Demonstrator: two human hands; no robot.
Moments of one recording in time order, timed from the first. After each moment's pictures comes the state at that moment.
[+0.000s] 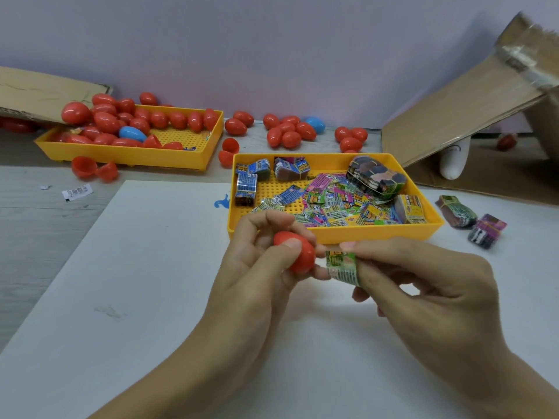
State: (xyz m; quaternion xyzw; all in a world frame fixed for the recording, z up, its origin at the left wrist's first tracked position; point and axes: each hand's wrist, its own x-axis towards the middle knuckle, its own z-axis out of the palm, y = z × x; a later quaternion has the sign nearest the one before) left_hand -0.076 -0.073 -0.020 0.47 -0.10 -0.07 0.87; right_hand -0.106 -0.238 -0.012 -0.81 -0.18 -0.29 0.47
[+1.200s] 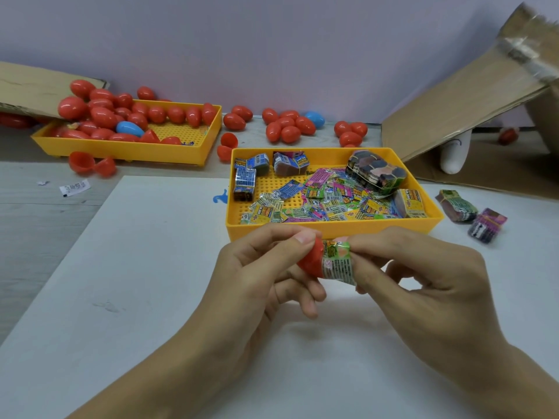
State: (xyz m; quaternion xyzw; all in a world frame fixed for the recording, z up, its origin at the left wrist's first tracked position) left_hand -0.074 -0.065 -0.018 0.53 -0.08 -0.16 0.83; right_hand -0.105 -0.241 -0.012 -0.83 -0.19 -0.27 0.44
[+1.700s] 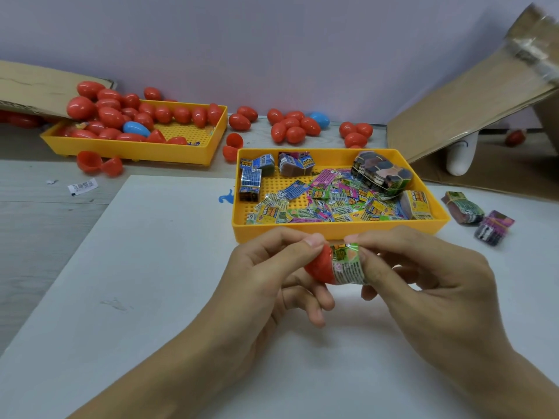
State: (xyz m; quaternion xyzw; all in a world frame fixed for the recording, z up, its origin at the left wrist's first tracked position) left_hand -0.072 -0.065 -0.018 0.53 -0.07 -0.20 0.82; right_hand -0.105 -0.239 -0.014 -0.82 -0.16 -0.27 0.49
